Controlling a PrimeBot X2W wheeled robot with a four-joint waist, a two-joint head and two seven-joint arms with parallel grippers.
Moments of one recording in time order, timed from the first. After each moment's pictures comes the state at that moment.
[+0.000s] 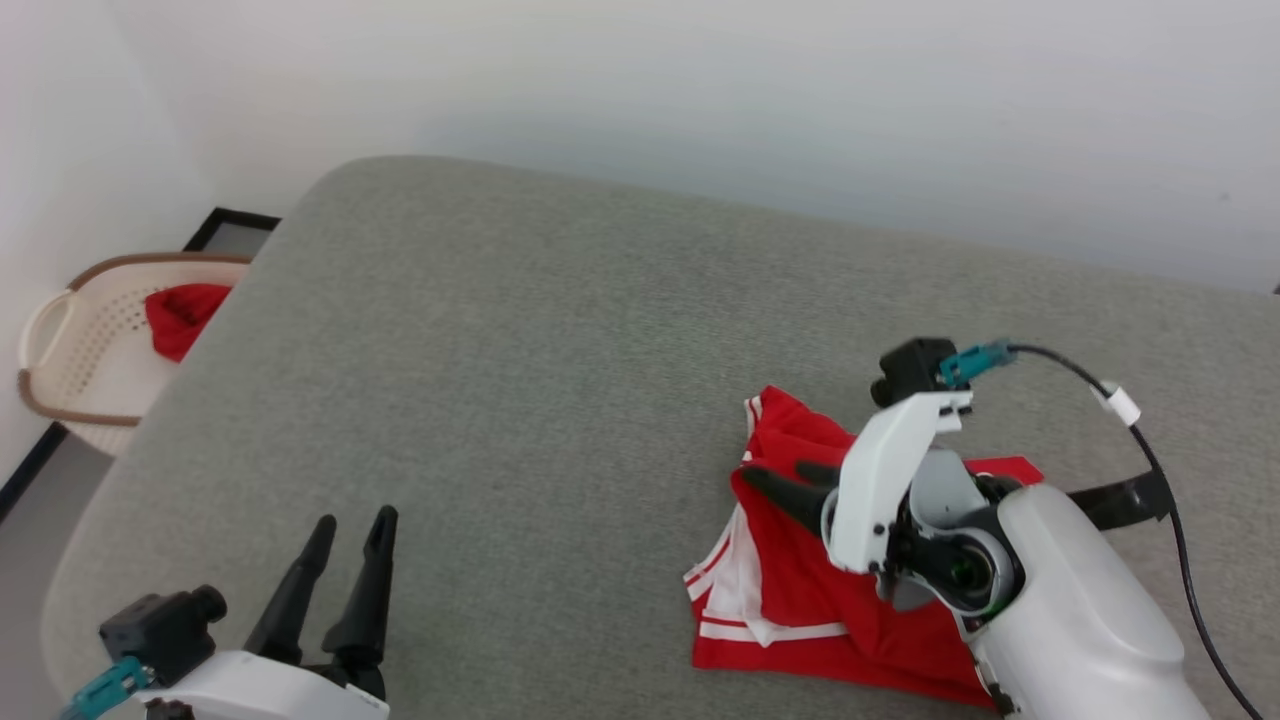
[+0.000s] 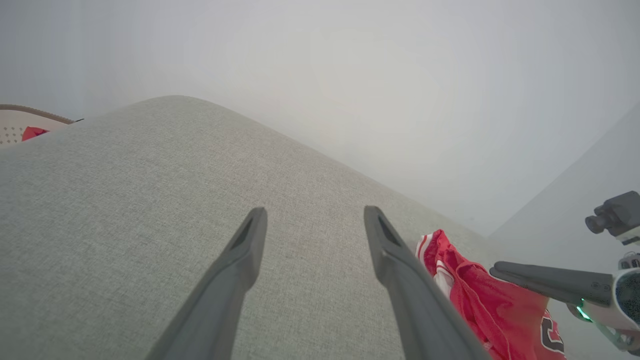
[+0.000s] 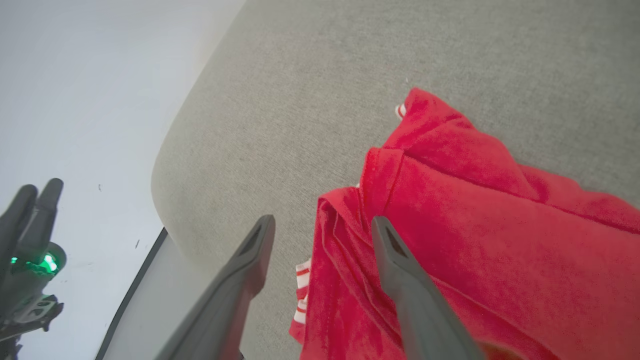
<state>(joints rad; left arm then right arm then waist) -0.02 0.42 -0.25 0.08 -0.89 -0.05 -0.23 -0.55 -0.05 0.32 0.54 0.73 0.13 0.62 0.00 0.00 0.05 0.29</state>
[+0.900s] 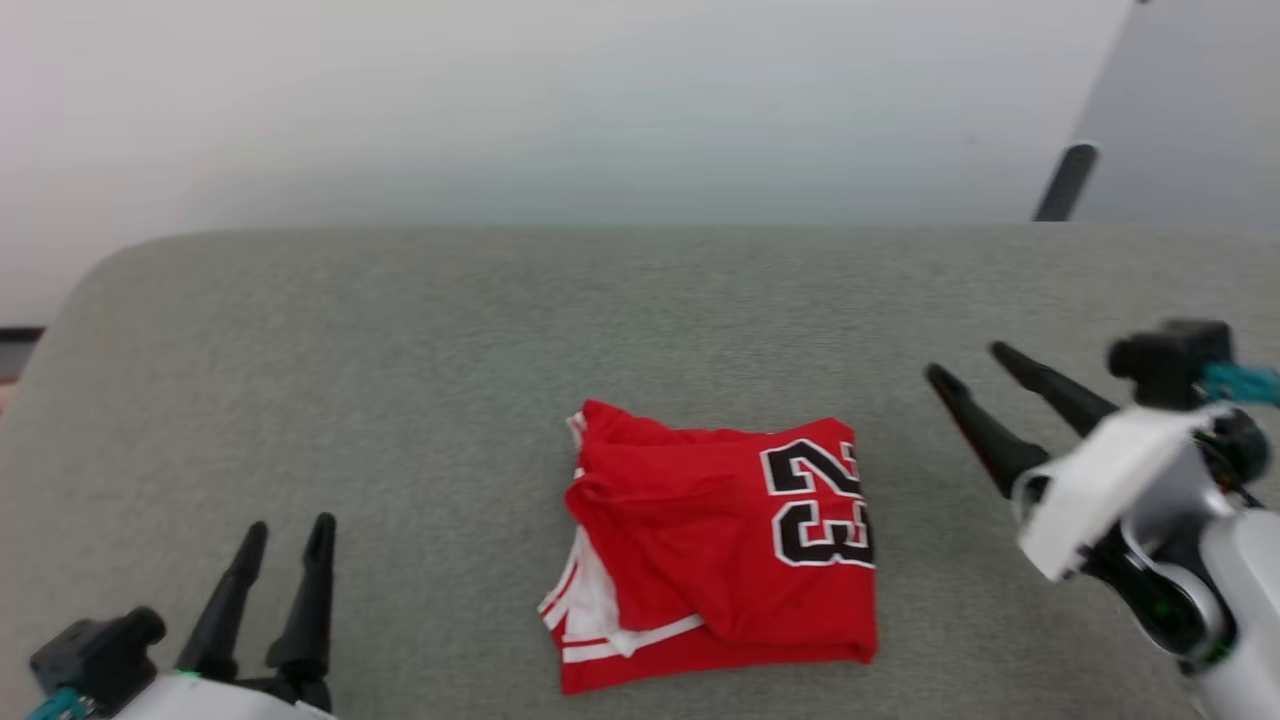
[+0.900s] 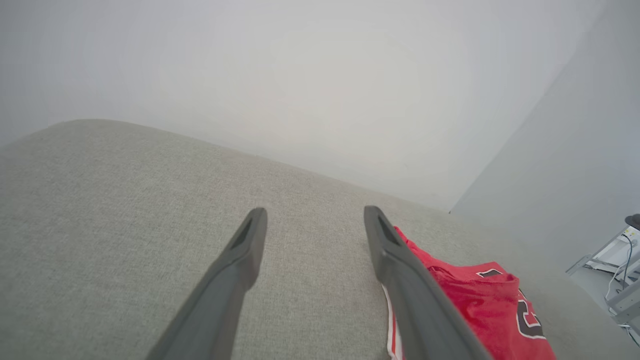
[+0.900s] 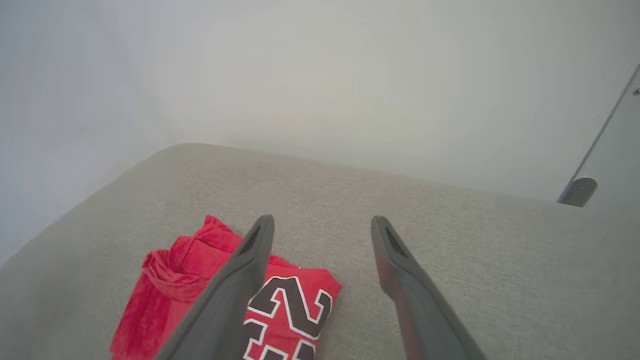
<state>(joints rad) 0.04 0.45 -0.18 0.03 -0.82 -0.02 -0.26 -0.45 -0.41 0.39 0.17 0.72 0.13 0.23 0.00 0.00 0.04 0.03</state>
